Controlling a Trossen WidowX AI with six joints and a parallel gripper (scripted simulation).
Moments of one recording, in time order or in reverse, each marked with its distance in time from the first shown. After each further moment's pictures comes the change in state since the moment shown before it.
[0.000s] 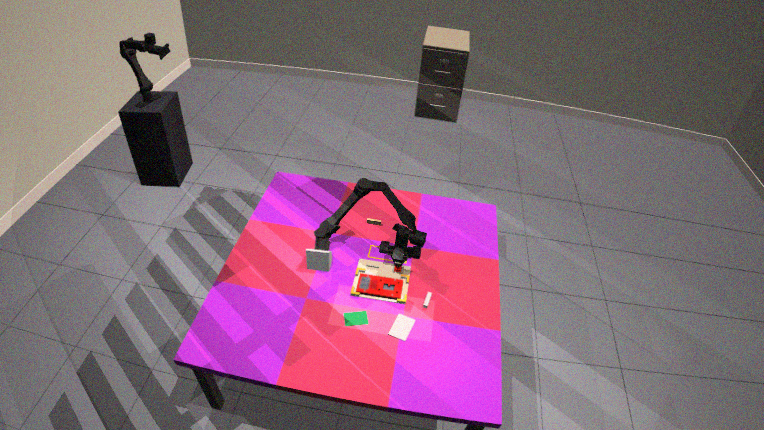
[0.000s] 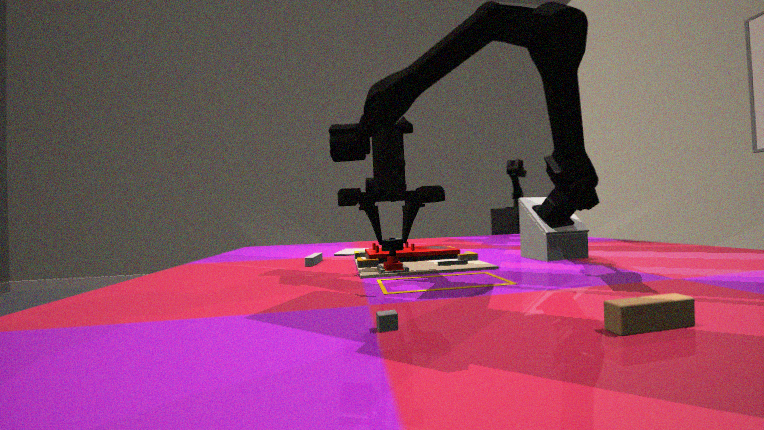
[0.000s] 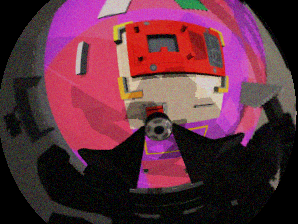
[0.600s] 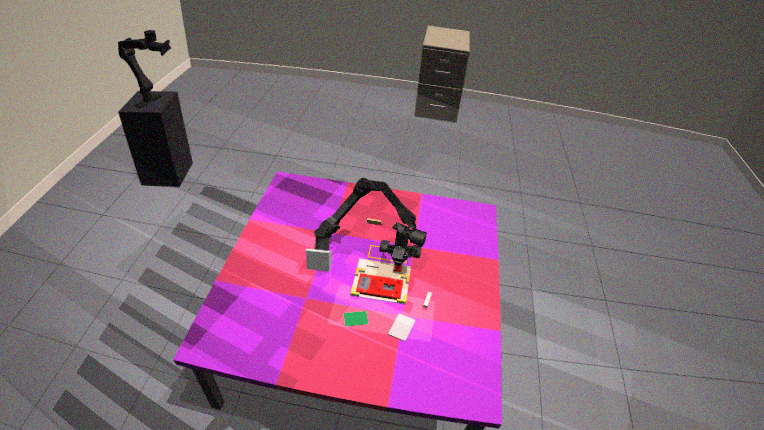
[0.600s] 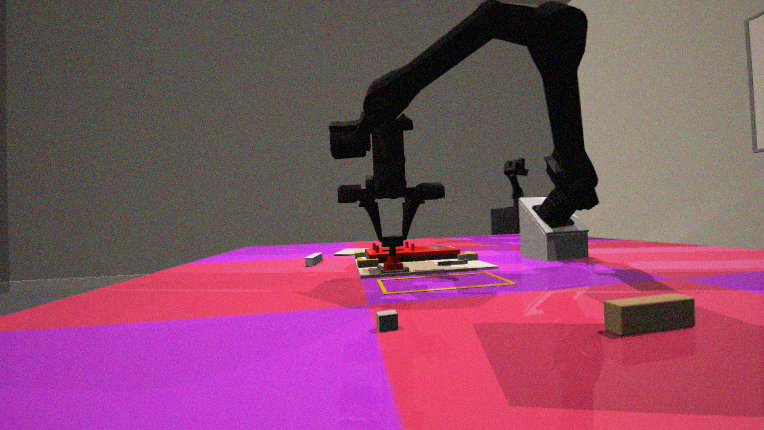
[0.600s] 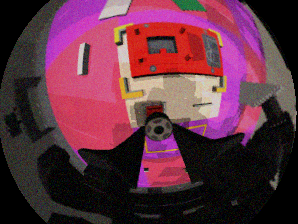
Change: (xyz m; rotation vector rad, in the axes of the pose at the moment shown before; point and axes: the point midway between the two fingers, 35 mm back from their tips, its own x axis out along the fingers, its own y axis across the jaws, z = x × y) arm -0.006 0.000 0.000 0.001 0.001 0.001
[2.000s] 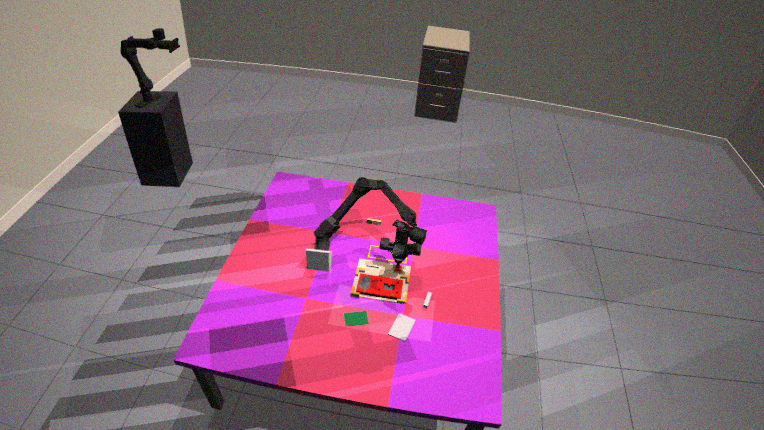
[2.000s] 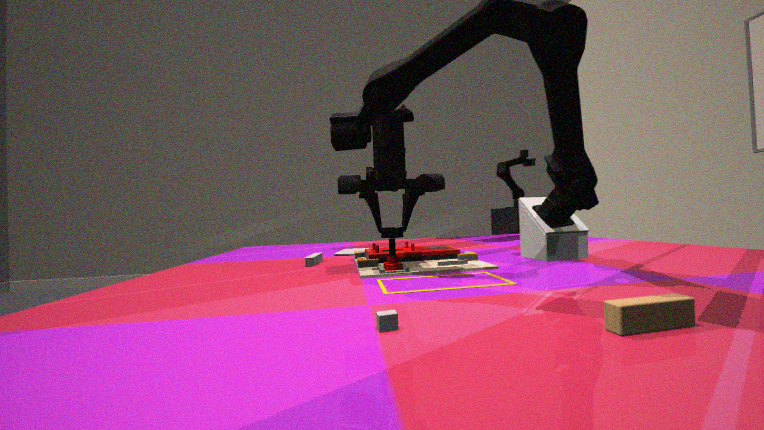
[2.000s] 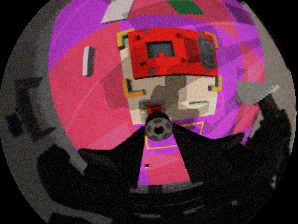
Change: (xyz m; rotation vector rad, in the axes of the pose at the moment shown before) arm -0.015 -0.001 0.001 0.008 0.002 0.005
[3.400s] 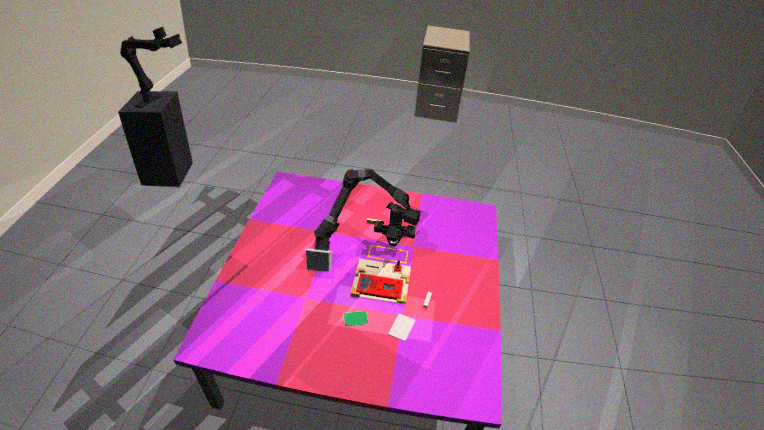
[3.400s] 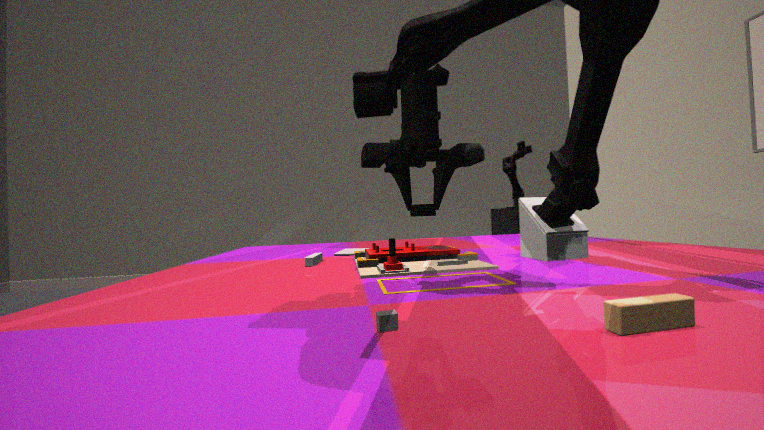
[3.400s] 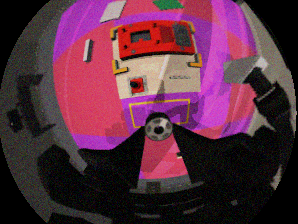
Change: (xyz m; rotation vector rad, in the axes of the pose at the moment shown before) arm -0.035 -0.039 -0.068 -0.006 -0.006 0.001
